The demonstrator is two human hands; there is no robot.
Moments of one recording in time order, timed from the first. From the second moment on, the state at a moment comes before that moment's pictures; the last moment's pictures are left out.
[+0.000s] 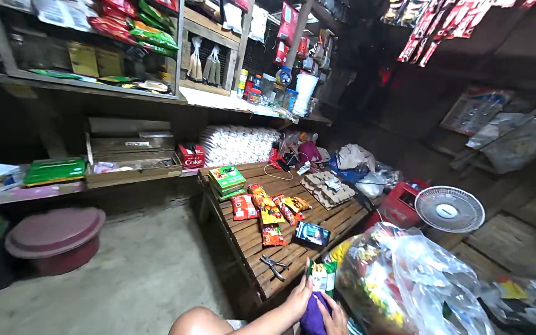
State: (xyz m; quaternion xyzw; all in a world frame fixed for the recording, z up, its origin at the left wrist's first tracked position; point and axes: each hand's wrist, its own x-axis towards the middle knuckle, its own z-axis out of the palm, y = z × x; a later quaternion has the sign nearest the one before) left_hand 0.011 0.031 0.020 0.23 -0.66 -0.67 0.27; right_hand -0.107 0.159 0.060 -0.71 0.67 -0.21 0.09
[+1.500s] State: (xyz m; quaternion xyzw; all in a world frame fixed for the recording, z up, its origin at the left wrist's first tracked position) left_hand 0.057 0.047 0.095 0.16 -0.66 -0.70 0.22; right_hand -0.115 0.163 0.046 -0.75 0.60 -0.27 0.06
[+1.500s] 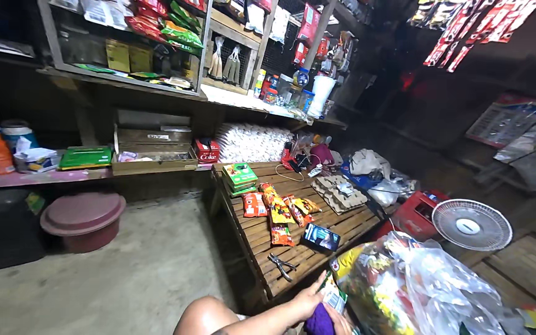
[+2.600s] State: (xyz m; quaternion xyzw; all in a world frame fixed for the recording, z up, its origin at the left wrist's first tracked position) left_hand 0.014 0.026 0.027 0.19 -0.46 -0.84 0.24; right_hand -0.173 0.149 0.064 -0.26 0.61 -0.63 0.41
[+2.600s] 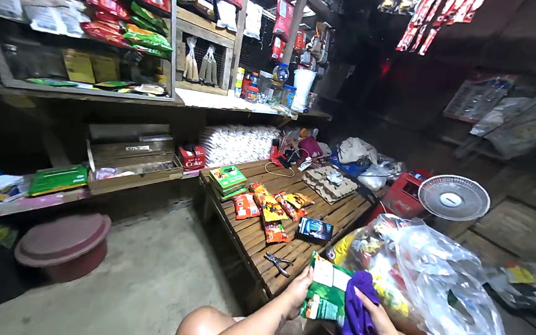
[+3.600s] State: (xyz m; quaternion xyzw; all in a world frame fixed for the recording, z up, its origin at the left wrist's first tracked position) left_hand 0.003 0.039 0.020 0.22 -0.38 -0.87 0.24; right_hand -0.152 0.133 0.067 -0.63 0.72 -0.29 0.01
